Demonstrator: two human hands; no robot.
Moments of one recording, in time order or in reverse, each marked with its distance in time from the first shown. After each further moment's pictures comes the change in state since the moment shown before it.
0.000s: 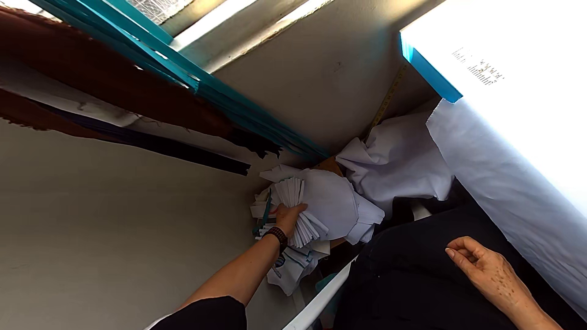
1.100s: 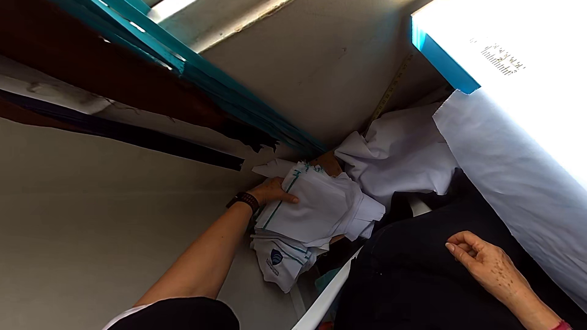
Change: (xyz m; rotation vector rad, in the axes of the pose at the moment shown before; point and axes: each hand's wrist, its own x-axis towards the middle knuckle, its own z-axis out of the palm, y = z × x) left_hand 0.039 0.088 -0.049 0.757 -0.604 0.240; right_hand 0.003 -0.004 0.005 -0.029 -0.051 0.101
